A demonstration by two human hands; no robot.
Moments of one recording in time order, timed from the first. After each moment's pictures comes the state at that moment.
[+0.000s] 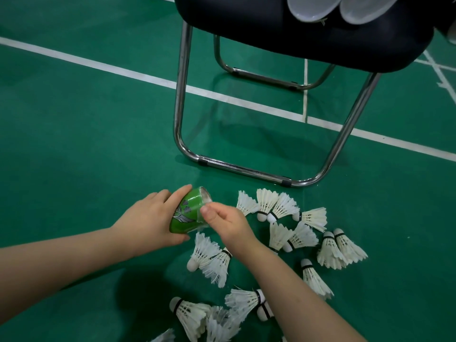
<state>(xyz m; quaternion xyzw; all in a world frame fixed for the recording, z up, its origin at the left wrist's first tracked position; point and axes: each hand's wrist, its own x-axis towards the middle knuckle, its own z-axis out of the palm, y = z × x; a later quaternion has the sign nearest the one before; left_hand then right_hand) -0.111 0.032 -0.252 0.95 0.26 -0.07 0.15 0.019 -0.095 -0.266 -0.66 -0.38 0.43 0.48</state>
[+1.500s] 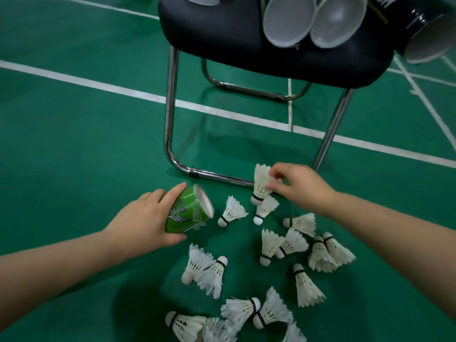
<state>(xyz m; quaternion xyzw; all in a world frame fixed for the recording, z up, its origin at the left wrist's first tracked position) -0.101 0.038 -0.226 0.96 0.25 -0.04 0.13 0.158 -0.125 -0.182 -0.83 -0.51 0.17 0.11</state>
